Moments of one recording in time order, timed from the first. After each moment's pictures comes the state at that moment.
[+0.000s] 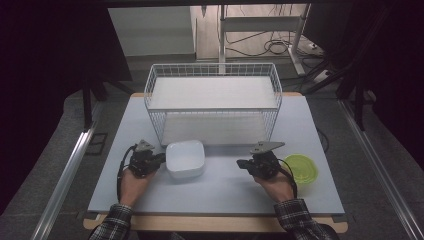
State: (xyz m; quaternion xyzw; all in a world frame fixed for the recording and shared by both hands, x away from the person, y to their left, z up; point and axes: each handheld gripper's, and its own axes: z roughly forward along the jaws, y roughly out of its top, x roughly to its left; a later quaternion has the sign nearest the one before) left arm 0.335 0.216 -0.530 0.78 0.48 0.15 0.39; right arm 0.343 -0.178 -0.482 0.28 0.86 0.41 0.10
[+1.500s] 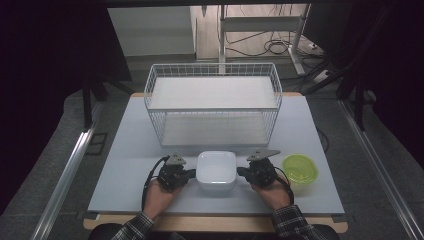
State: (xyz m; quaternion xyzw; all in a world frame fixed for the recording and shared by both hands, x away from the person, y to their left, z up) left arm 0.303 0.132 -0.528 0.82 0.40 0.08 0.41; right arm 0.326 -0.171 -0.500 0.33 0.86 0.39 0.10
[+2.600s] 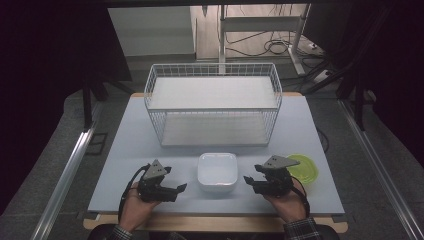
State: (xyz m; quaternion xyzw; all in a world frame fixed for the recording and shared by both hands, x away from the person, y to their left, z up) left arm 0.264 0.175 -0.521 0.81 0.37 0.14 0.42; right arm 0.295 -0.205 -0.482 0.33 0.84 0.41 0.15
